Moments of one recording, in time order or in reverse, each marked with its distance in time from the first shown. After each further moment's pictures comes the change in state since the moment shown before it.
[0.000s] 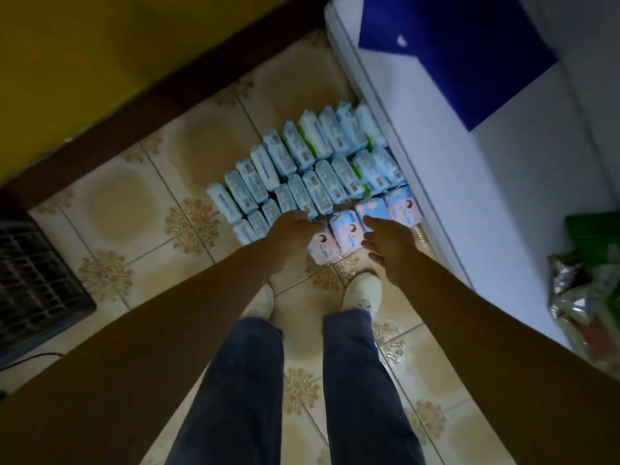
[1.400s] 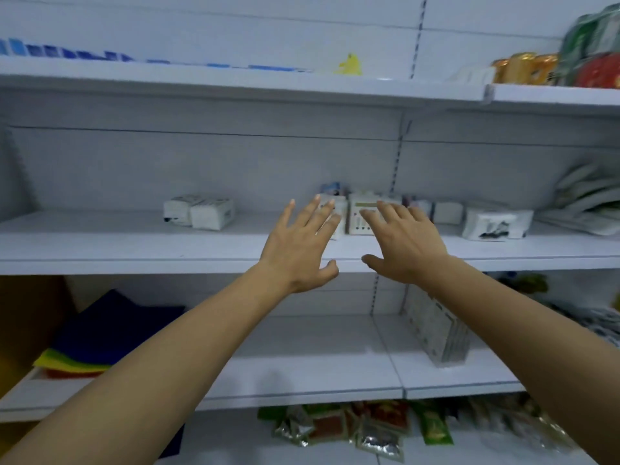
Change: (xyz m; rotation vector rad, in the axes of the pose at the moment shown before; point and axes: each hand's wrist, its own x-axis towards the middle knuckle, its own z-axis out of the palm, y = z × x) left_hand -0.842 0.026 0.232 1.369 0.466 2.594; right_hand -0.772 0.245 -0.483 -0.940 1.684 -0.504
